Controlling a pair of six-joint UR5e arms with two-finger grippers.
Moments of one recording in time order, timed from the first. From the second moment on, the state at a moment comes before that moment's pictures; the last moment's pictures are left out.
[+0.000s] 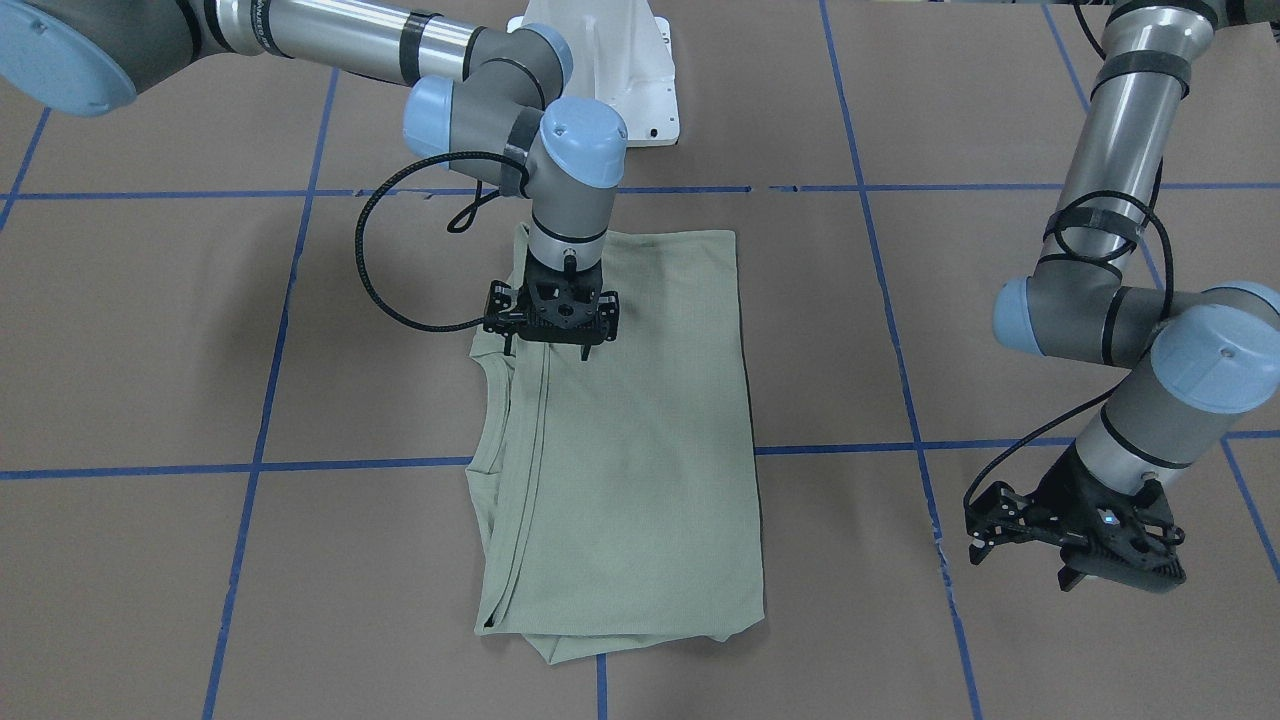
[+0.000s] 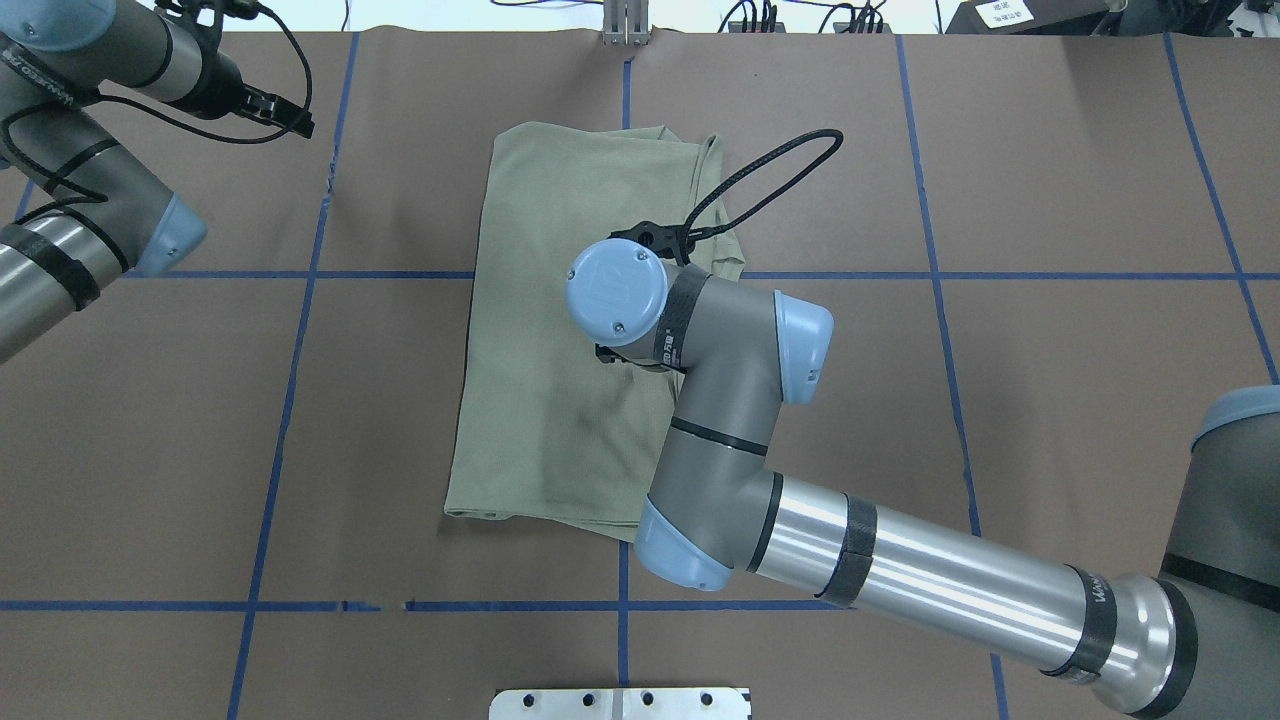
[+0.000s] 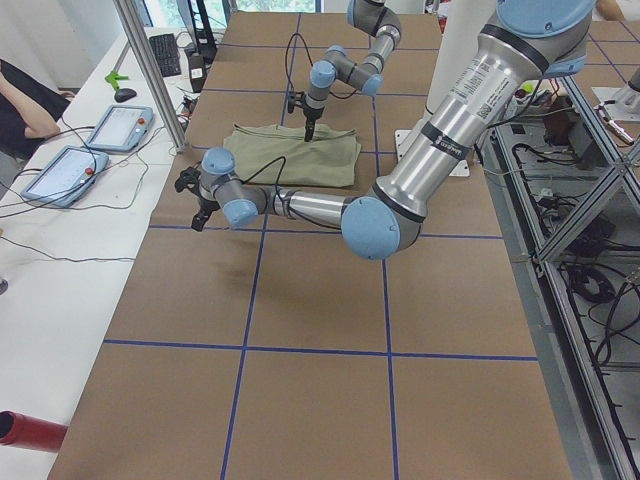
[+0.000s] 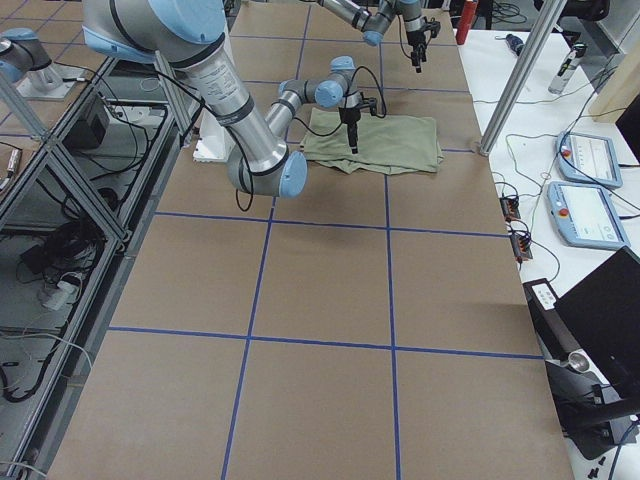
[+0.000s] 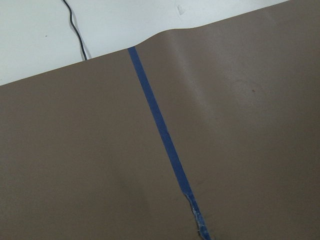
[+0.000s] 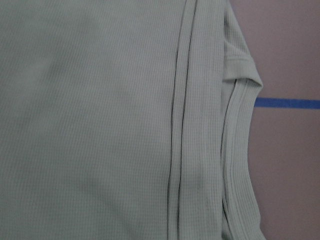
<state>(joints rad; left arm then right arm) -1.06 -2.19 -1.02 -2.39 -2.04 -0.56 0.45 -0.72 1.43 -1.71 1.61 1.19</state>
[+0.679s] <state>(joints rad) -1.06 -2.19 -1.02 -2.39 -2.04 -0.56 0.44 -0.74 1.43 -1.82 1.61 1.09</state>
